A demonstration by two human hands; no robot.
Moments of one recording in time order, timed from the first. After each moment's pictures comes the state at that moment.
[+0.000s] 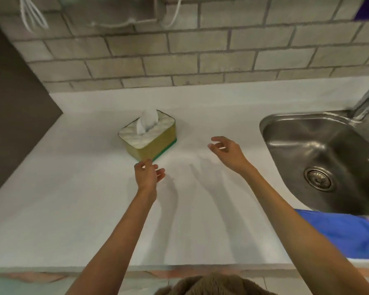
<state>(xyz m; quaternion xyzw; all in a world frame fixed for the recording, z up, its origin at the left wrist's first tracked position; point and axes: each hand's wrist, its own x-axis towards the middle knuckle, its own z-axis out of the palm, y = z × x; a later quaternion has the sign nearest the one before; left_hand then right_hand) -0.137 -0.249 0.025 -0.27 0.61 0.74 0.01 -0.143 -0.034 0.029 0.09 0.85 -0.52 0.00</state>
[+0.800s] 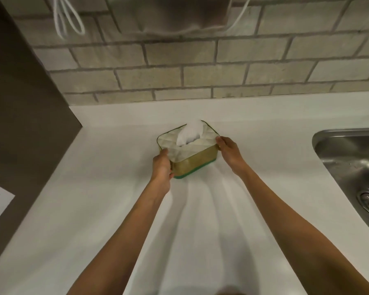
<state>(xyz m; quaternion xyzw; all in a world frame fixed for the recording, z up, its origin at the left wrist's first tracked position) -0.286 -0.349 0.038 -0.25 0.62 0.73 0.15 -0.303 -0.165 0.006 0.17 0.76 -0.62 -0.04</state>
